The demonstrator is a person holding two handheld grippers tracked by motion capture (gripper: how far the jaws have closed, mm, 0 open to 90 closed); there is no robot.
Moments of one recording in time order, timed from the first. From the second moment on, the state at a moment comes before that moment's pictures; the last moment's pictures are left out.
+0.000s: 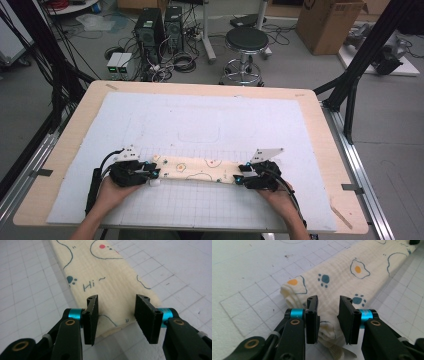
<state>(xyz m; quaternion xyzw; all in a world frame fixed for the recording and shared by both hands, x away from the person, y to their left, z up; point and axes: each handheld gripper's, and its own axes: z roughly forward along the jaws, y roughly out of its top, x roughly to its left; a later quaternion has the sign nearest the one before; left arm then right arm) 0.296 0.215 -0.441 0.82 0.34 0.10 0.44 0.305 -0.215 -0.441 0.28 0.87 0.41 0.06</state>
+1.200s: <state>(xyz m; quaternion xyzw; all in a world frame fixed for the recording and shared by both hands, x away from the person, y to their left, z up) 0.334 0.222 -0.442 0.78 0.44 0.06 0.45 0.342 -0.223 -0.437 0.38 0.83 0.41 -0.02</state>
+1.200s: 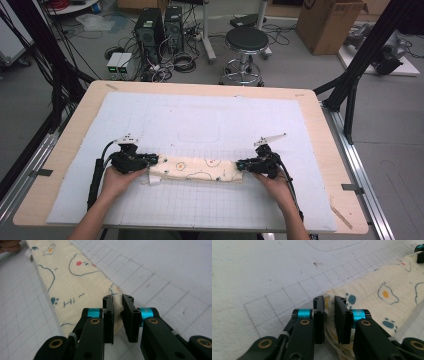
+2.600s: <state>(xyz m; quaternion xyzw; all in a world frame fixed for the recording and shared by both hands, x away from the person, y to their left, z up) 0.370 0.225 -0.423 0.76 0.44 0.12 0.47 0.380 -0.219 -0.416 0.43 0.79 0.44 0.08</state>
